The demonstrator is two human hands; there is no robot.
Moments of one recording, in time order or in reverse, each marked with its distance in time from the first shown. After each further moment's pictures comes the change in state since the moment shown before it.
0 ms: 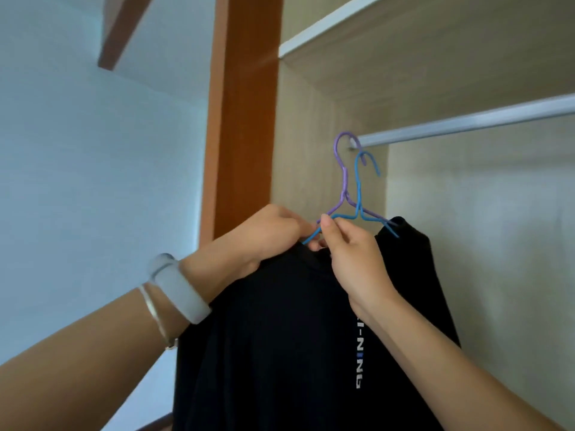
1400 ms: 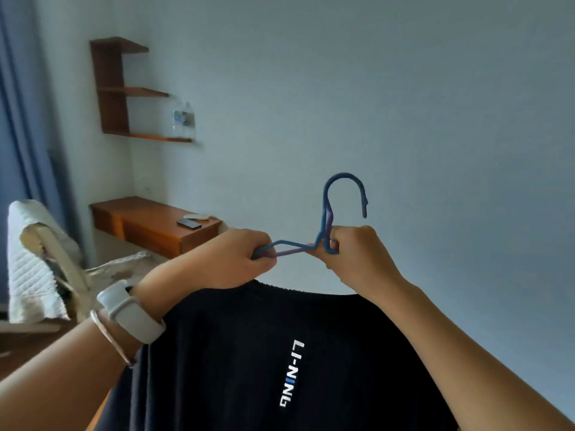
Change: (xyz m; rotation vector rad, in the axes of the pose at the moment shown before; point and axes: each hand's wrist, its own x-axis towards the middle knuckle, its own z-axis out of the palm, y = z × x) left_hand -0.257 -0.370 -0.465 0.991 0.518 -0.867; right_hand -0.079 0.050 0.692 0.134 -1.039 -0.592
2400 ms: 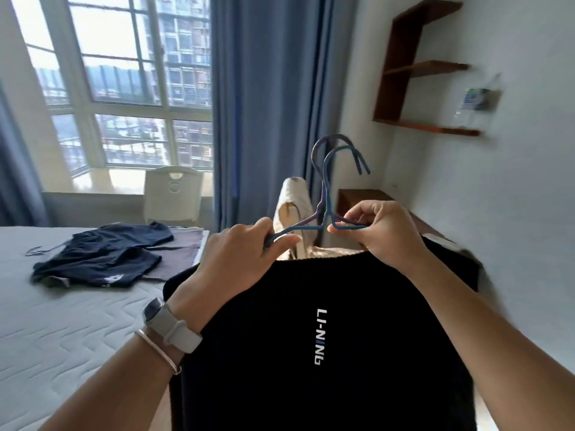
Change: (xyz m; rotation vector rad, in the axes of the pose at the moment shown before) left_hand 0.015 -0.341 -0.073 0.634 0.625 -0.918; right_hand 0.362 -0.162 0.363 0.859 -0.520 -0.444
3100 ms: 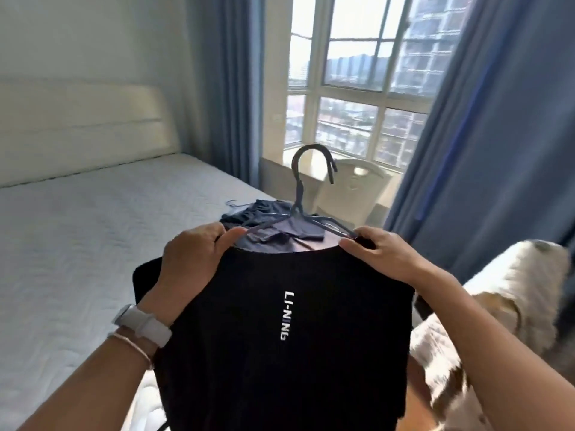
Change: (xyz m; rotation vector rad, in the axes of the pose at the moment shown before) left_hand 0.099 -0.273 0.088 0.536 0.407 -0.688; right_hand 0.371 0.076 0.324 -0.020 -0.905 -0.470
